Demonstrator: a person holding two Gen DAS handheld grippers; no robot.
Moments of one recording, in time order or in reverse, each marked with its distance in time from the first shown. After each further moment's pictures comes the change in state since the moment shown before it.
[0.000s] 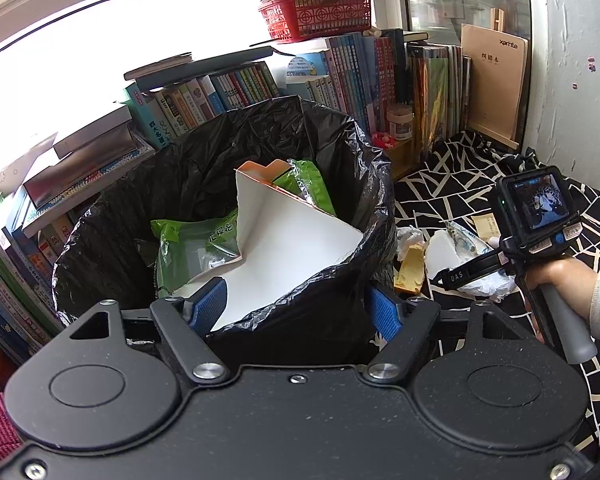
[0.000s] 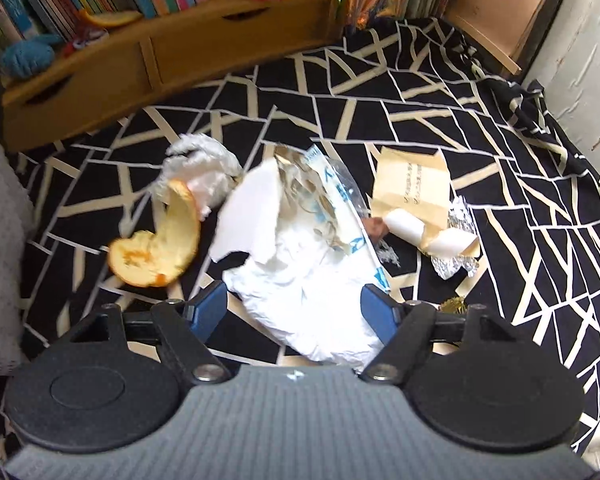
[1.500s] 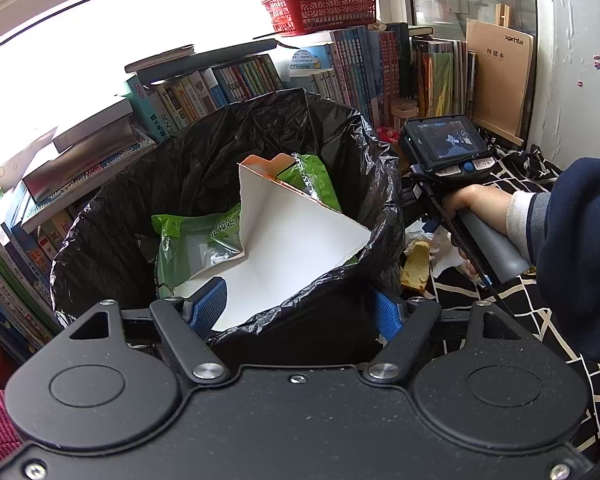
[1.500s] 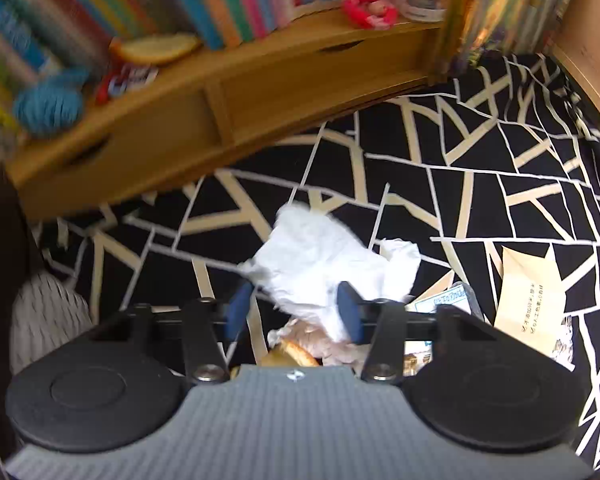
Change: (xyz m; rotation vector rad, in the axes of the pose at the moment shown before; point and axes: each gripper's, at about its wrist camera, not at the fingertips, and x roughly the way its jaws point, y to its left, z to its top) left arm 0.007 0.002 0.000 -0.006 0.019 0.007; right arm 0.043 0.060 0.093 -0.080 0.063 0.149
